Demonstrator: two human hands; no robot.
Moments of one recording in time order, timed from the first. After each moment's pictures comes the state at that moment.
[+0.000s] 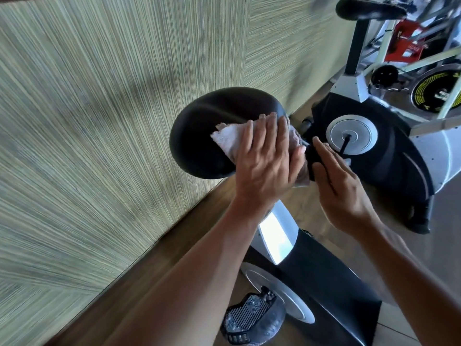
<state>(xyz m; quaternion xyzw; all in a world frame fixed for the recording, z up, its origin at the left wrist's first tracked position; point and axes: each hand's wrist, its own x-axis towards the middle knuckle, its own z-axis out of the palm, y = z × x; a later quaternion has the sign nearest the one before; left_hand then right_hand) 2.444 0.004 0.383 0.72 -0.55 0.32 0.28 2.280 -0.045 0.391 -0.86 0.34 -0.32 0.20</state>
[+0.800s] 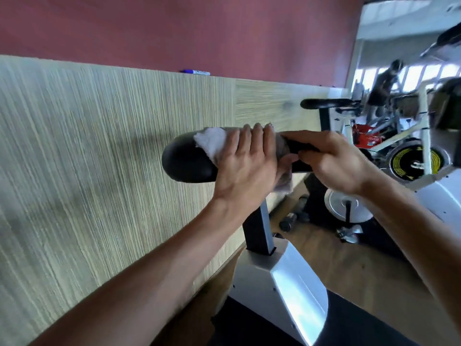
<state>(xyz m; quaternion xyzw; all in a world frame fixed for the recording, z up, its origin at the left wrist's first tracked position) 2.477 -0.001 0.354 0.60 -0.51 0.59 0.18 2.309 -0.038 0.404 -0.88 0.23 -0.37 0.16</state>
